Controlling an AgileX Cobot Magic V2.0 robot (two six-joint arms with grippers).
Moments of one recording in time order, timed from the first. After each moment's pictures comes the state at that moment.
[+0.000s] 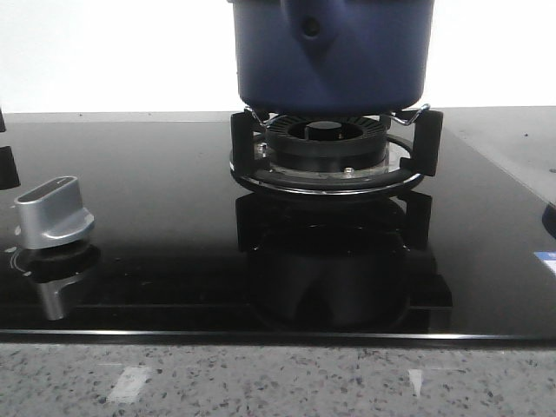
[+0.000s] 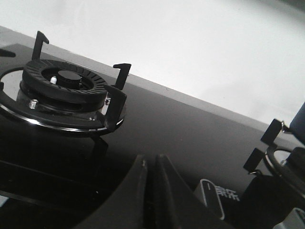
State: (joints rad) left arm -0.04 0.00 0.00 -0.37 0.11 0.00; right arm -0.18 -0.01 0.01 0.25 0.02 -0.03
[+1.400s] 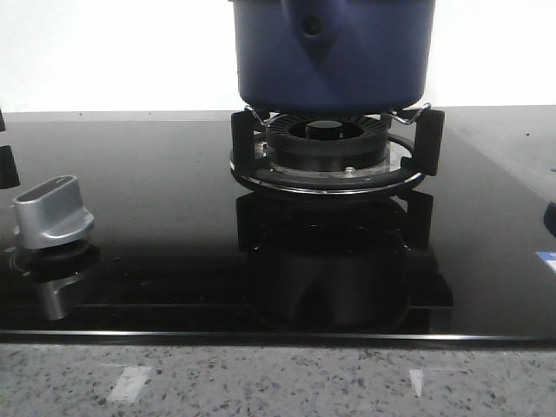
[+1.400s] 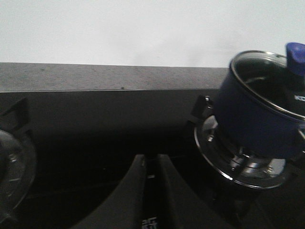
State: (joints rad) left arm -0.04 0.75 -0.80 -0.69 0.60 0.53; right arm -0.15 0.67 -0.78 0.30 0.84 -0.10
